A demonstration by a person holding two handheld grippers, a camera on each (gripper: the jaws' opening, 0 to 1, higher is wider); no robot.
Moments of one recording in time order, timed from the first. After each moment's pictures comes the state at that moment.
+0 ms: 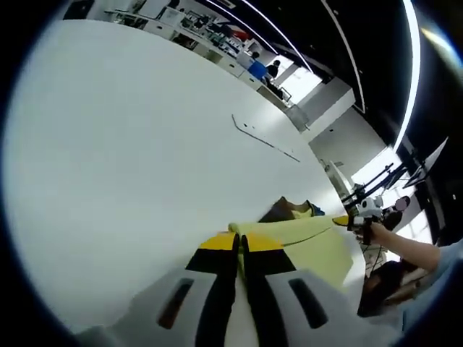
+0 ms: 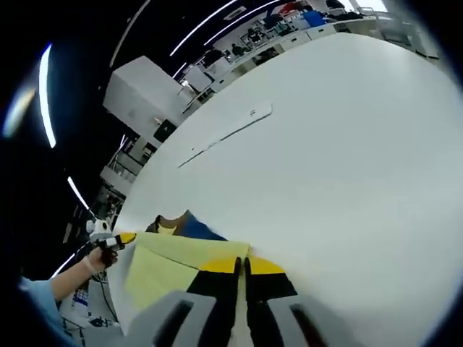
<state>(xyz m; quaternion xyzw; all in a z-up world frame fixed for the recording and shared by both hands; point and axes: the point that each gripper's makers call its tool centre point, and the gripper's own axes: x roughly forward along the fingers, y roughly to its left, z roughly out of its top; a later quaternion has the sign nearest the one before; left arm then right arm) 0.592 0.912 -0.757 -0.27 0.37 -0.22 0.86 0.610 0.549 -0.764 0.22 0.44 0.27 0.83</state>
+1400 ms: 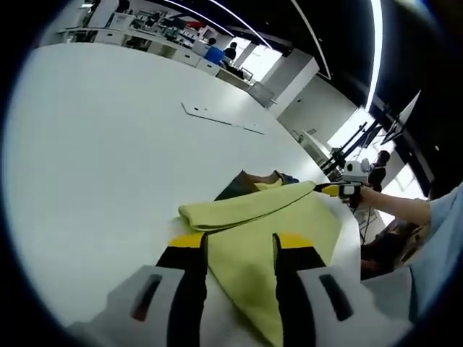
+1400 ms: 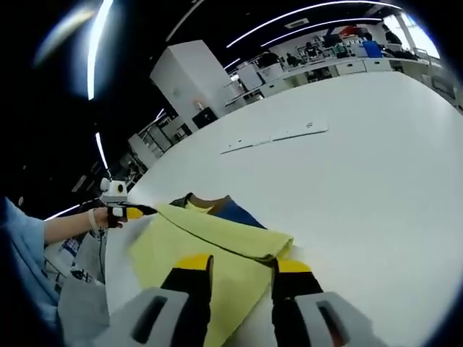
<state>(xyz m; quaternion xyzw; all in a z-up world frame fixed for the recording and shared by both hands) 0.561 0.874 -0.743 -0.20 0.36 -0.34 0.85 0.586 0.572 -0.744 0.14 0.38 0.38 0.83</state>
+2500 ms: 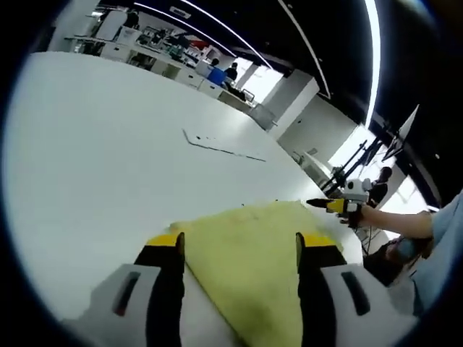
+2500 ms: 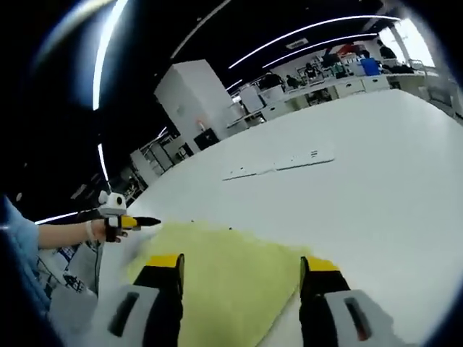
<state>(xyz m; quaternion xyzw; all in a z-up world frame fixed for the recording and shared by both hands) 0.583 0.869 -0.717 -0.19 0.30 -0.34 0.87 0.604 0.589 -0.723 0.12 0.31 0.40 0.86</state>
